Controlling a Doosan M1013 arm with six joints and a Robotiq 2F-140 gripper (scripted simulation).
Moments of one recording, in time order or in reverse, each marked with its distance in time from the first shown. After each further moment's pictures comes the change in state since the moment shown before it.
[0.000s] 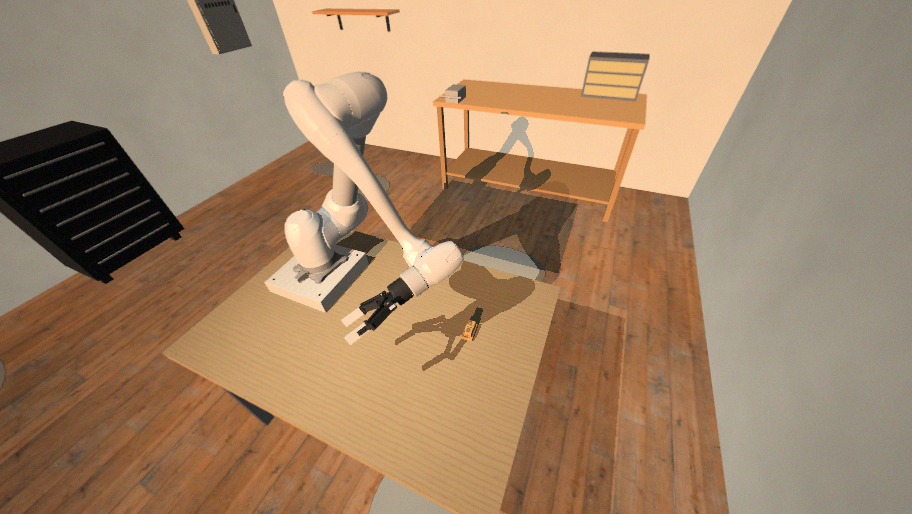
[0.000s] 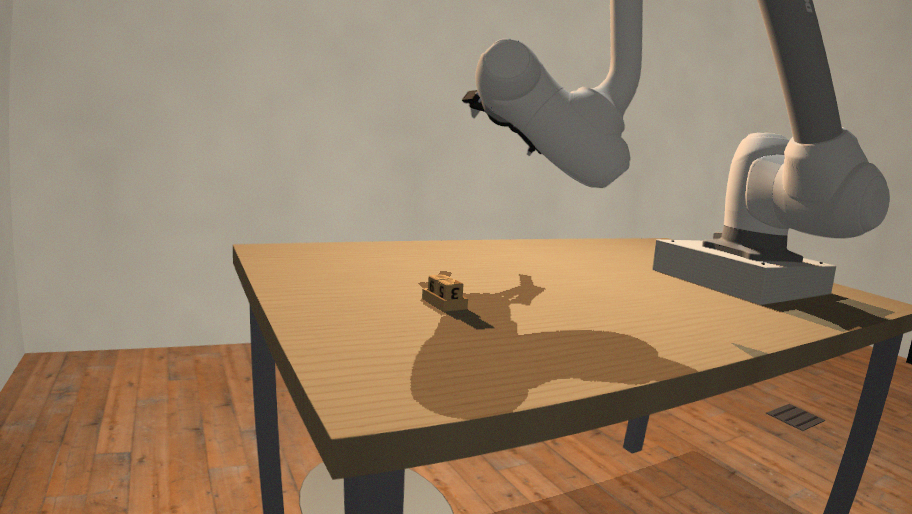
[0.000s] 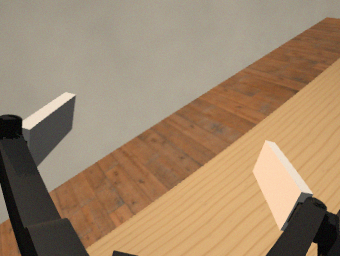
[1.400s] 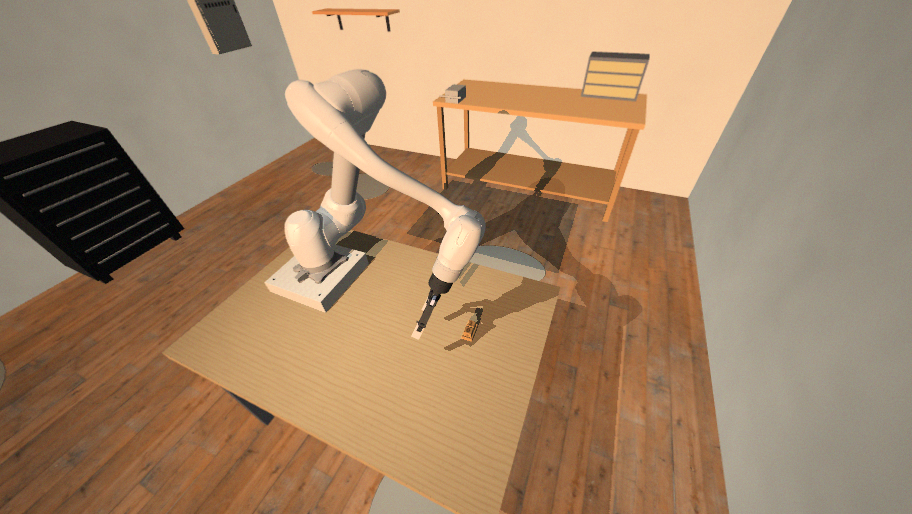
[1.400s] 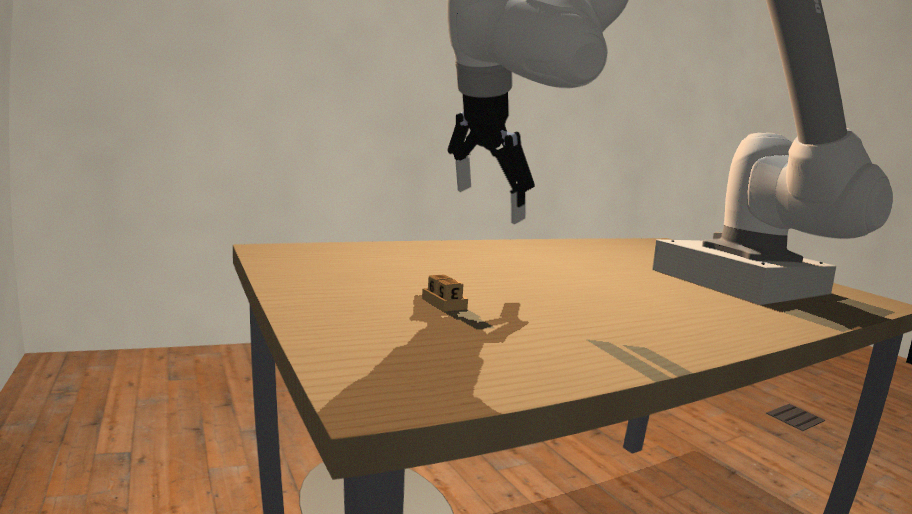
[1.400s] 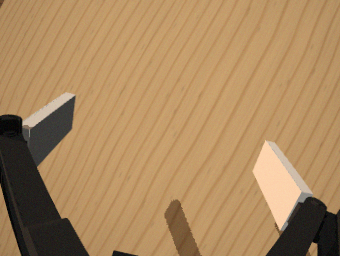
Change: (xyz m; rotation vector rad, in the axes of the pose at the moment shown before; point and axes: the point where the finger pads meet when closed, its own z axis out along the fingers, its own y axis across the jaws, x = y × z) arm -0.165 0.081 -0.193 -0.597 -0.621 0.195
